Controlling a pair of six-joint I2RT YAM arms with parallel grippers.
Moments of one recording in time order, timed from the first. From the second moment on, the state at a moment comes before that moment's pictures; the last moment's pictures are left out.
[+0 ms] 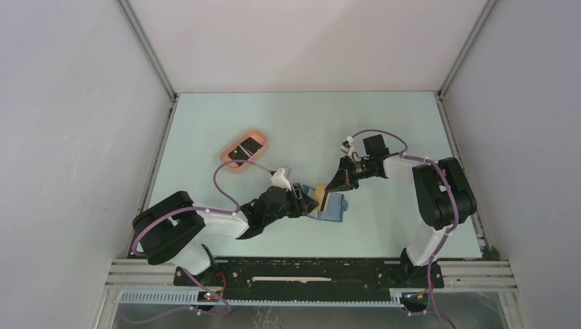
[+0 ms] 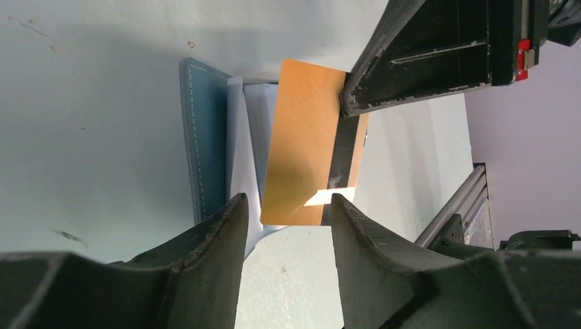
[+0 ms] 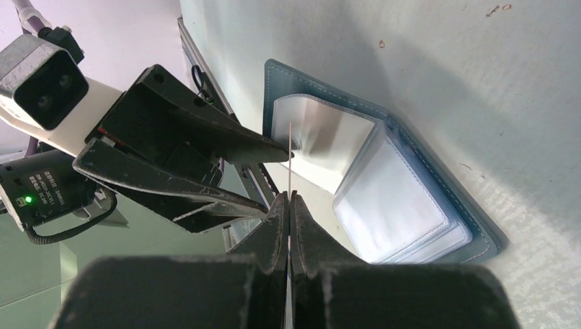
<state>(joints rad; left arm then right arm) -0.95 1.50 0.44 0.63 -0.11 -0.95 0.26 1.76 0.89 -0.17 -1.03 0.46</state>
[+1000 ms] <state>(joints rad) -0.84 1.67 0.36 0.97 0.10 -1.11 0.26 1.84 0.92 -0.12 -1.13 0.47</state>
